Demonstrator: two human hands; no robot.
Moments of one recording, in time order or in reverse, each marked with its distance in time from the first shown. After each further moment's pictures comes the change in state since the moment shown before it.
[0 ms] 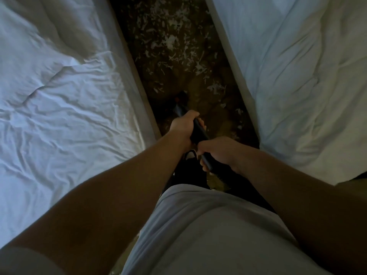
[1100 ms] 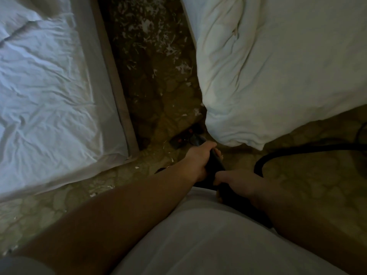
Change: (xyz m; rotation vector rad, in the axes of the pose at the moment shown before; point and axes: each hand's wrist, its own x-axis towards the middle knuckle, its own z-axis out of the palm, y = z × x) left_hand -0.136 -0.393 0.188 -0.009 -0.109 -0.160; right_hand -0.189 0.362 -0.178 -0.020 0.048 0.165
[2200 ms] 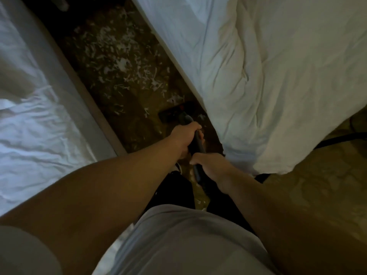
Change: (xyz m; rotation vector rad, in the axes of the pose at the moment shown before) left_hand 0.081 0.348 -0.052 0.452 -0.034 0.067; right_hand 0.096 -0.305 0.093 0.462 0.125 -0.107
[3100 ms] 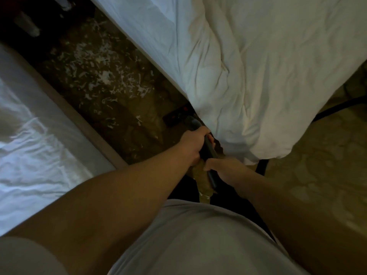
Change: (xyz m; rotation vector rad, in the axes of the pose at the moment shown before) left_hand -0.011 -0.003 0.061 0.065 -0.001 -0.052; right_hand -0.014 0.008 -0.045 0.085 0.087 0.008
